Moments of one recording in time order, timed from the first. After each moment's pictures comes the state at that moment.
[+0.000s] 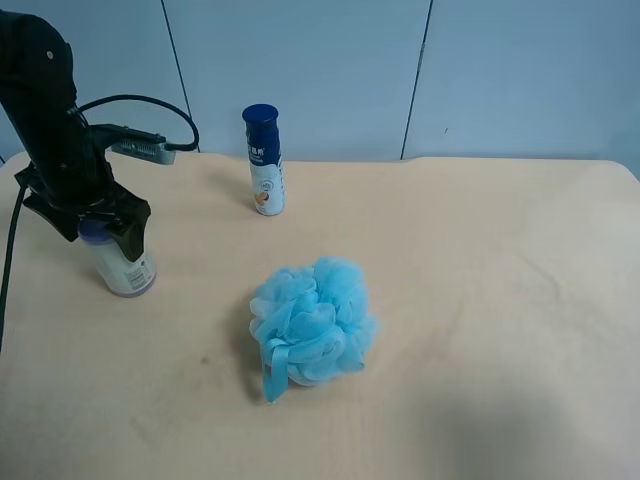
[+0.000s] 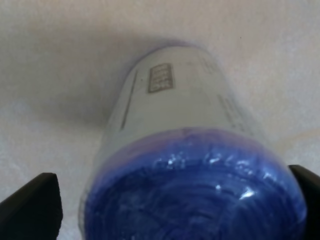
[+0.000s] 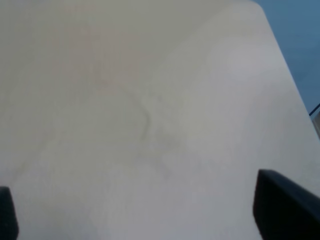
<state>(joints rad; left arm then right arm) -0.16 1.88 -1.27 0.04 0.97 0.15 0.01 0.00 -0.50 -0.07 1.07 0.03</state>
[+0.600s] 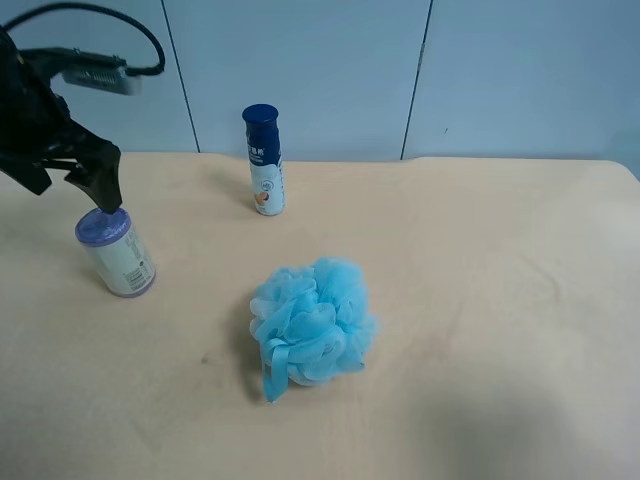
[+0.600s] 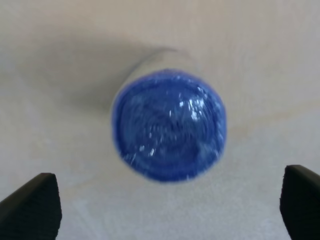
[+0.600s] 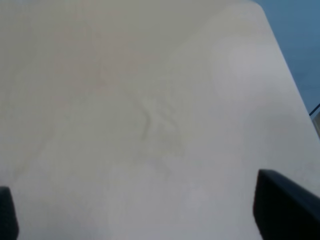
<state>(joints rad) -0.16 1.59 -1.27 0.01 1.04 0.15 0.01 0.00 -0.50 -0.07 1.07 0.03</state>
